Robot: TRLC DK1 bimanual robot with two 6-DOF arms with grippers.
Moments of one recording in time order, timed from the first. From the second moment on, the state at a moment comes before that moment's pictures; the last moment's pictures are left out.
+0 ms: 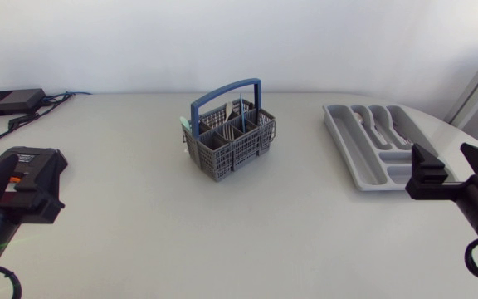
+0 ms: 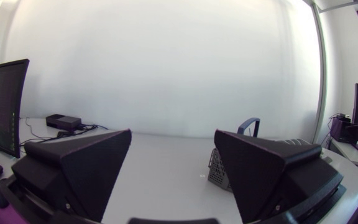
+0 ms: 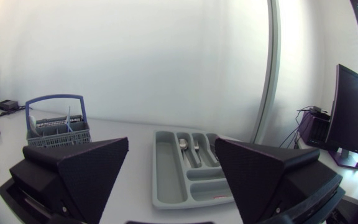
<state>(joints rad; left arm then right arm) 0.01 0.21 0.18 0.06 0.03 -0.08 -0.04 0.52 0.26 0.18 0.07 -0.09</state>
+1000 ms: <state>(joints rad) -0.21 1.43 0.96 -0.33 0.08 0.14 0.14 1.10 0.61 -0.11 0.15 -0.17</state>
